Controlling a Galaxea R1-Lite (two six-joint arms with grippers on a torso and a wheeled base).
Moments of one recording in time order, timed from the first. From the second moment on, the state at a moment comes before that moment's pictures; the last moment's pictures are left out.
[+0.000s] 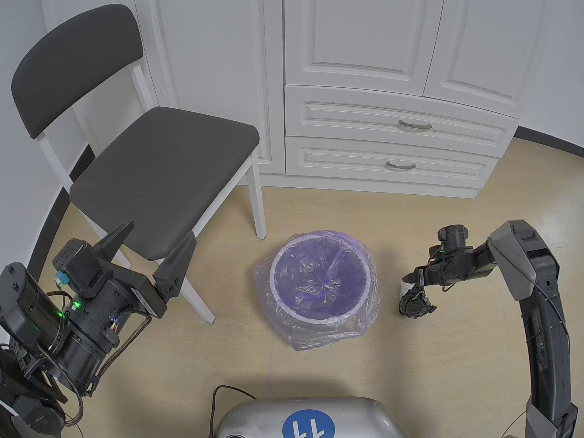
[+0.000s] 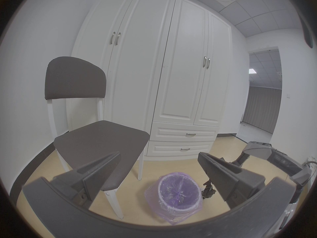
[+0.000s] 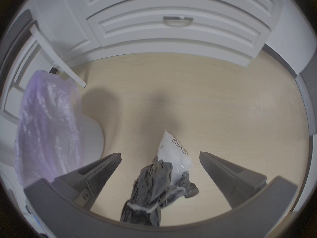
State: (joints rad) left arm -0.61 1.52 -0.15 -1.53 0.28 -0.02; right arm 0.00 2.75 -1.76 -0.19 0.10 -0.06
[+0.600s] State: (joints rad) left arm -0.61 1.56 -0.16 -1.53 0.28 -0.02; right arm 0.01 2.91 -1.92 -0.10 0.07 -0.04
